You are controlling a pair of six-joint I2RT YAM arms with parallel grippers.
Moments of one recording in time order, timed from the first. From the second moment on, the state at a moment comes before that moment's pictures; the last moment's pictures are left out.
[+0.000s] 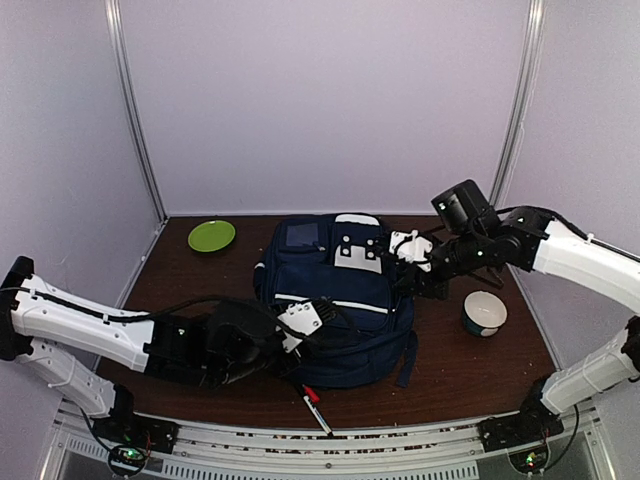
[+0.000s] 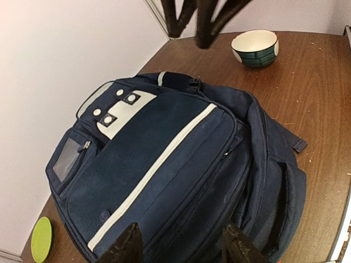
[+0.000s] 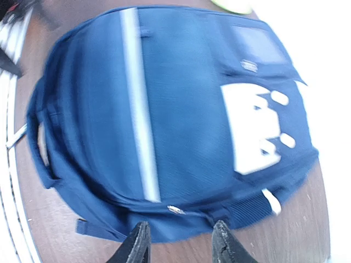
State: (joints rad) left arm -1.39 1.38 0.83 0.07 -0.56 0.21; right arm 0.73 1.30 1.20 -0.70 -0.14 -0.61
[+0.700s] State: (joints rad) left arm -1.34 1.25 0.59 0.12 -0.63 -0.24; right arm 0.99 1.53 0.98 -0.41 0.22 -0.83
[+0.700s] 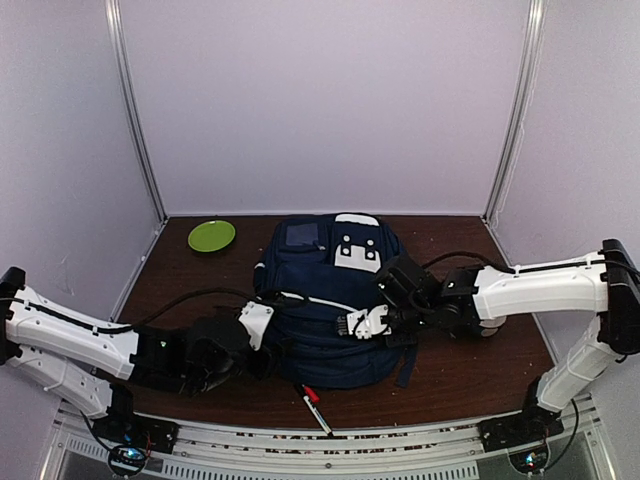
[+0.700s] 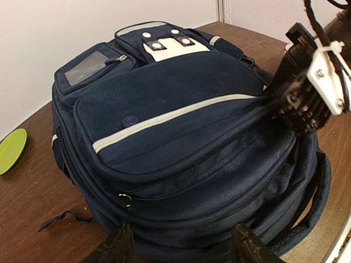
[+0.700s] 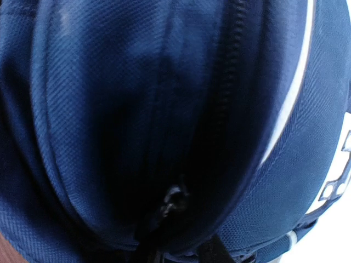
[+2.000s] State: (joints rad) left arm -1.35 1.65 0.96 0.33 -0.80 -0.30; right arm 0.88 1.58 1.29 -0.65 -0.33 -0.36
